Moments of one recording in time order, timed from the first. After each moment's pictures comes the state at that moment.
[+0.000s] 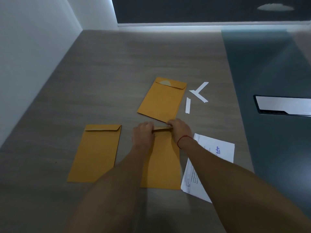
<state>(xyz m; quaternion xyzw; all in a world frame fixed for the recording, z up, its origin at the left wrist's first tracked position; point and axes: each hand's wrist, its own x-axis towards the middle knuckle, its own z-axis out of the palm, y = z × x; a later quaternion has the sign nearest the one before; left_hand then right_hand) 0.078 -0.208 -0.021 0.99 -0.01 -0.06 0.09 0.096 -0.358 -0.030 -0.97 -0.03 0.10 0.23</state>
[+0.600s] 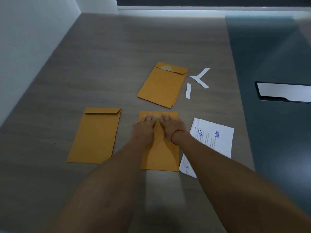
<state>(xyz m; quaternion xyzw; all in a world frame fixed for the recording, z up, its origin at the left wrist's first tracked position) 0.044 -0.204 -0.040 0.97 -0.06 -0.22 0.08 0.057 -0.337 -0.044 -0.96 -0.13 0.25 0.05</state>
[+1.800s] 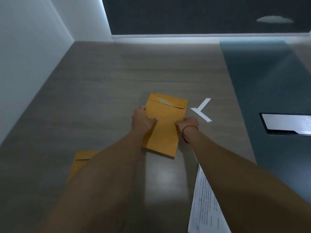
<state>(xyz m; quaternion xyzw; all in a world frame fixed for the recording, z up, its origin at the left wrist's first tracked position) 0.234 -0.205 -0.006 0.92 0.15 -0.08 0.36 0.215 -0.368 -0.006 -0.80 0.33 0.13 0.49</state>
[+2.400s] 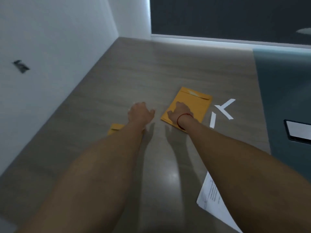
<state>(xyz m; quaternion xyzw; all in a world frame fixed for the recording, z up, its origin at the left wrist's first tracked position) 0.142 -0.123 0.058 0.96 0.19 -0.09 0.17 0.166 -0.269 0.064 -0.95 0.03 0.19 0.24</state>
